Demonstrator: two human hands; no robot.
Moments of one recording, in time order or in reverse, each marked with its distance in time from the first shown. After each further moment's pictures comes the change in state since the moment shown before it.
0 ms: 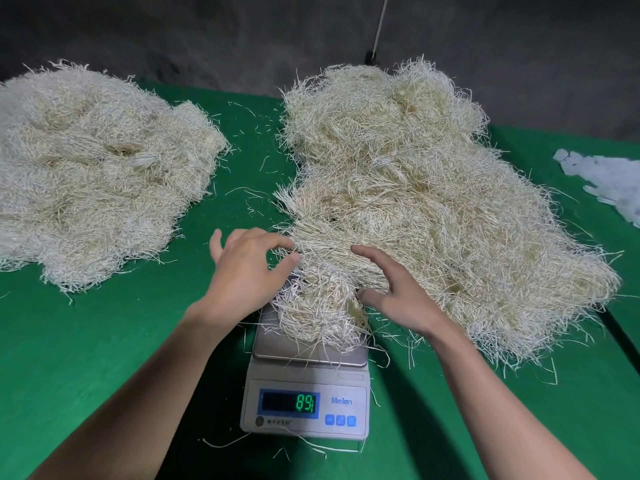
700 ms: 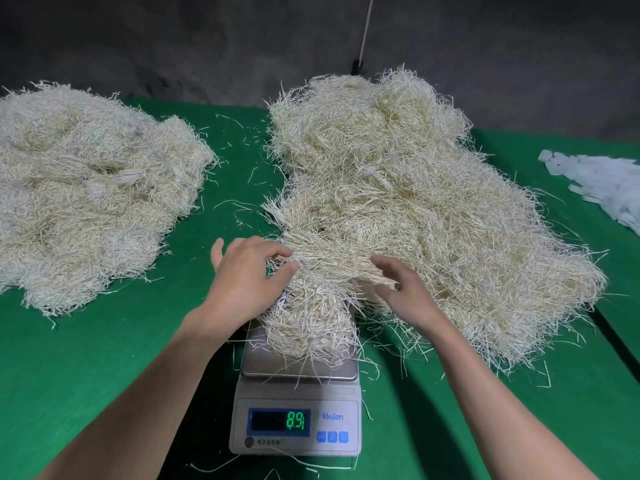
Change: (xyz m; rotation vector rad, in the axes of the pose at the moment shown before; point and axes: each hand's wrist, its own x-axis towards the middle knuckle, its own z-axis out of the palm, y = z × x) left_hand 0.014 0.016 0.007 -0.003 -0.057 0.037; right_hand 0.013 0.040 -0.020 0.068 0.208 0.145
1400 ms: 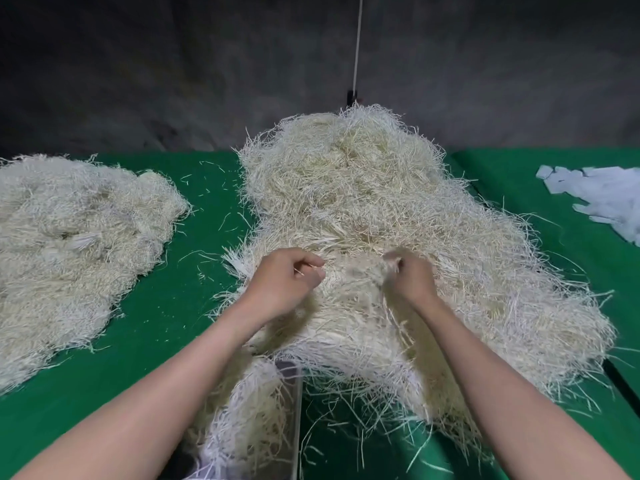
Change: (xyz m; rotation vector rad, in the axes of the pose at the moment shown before) left_hand 0.106 0.137 0.068 -0.363 -0.242 -0.102; right_hand 0.134 0.063 -0.114 -0.248 0.275 0.058
